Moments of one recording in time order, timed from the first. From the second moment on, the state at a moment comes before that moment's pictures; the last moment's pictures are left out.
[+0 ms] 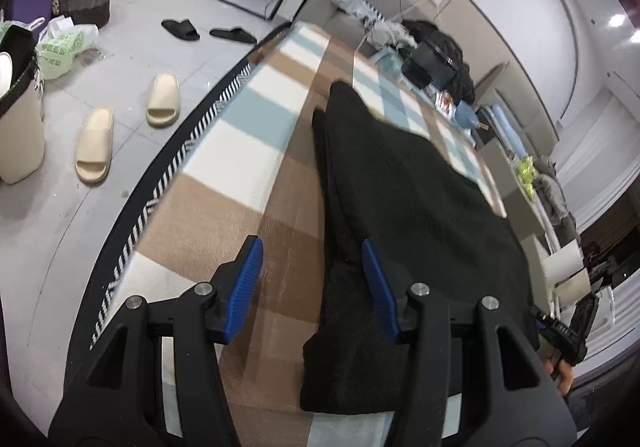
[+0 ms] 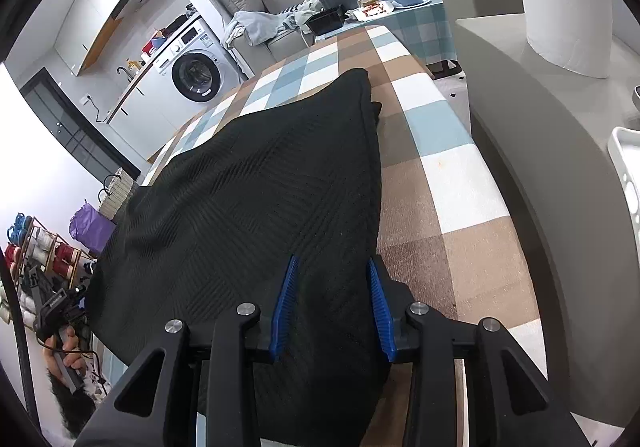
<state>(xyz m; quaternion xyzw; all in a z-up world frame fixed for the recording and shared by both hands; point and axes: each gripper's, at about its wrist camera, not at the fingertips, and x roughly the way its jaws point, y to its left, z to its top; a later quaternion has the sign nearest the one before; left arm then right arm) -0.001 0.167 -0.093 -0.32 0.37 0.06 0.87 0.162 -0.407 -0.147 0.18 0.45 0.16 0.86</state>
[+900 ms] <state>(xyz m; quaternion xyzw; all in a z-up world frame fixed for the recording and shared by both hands) 0.014 0.143 -0.101 -0.26 0.39 0.05 0.88 0.149 -0.387 -0.118 0.12 0.39 0.17 0.90</state>
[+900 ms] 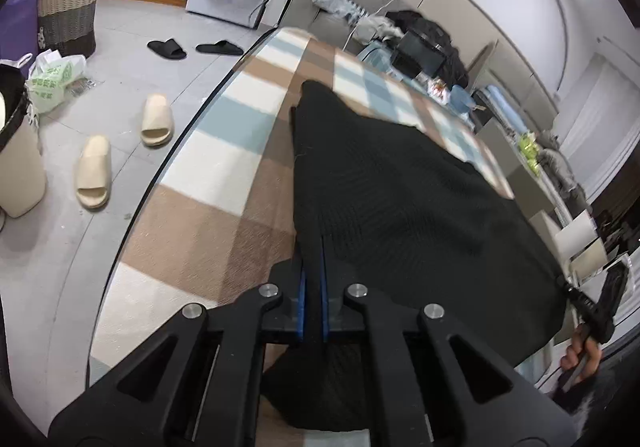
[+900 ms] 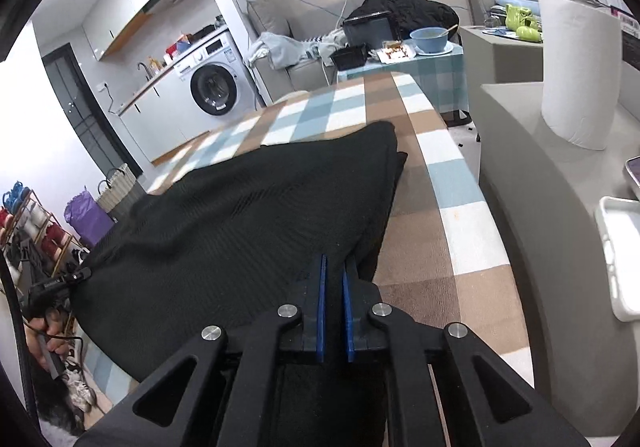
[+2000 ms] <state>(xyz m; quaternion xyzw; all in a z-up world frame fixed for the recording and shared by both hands) -0.049 0.107 -0.056 -0.17 0.37 0.07 0.91 0.089 -0.370 -0.075 0.10 0.35 0.15 0.92</state>
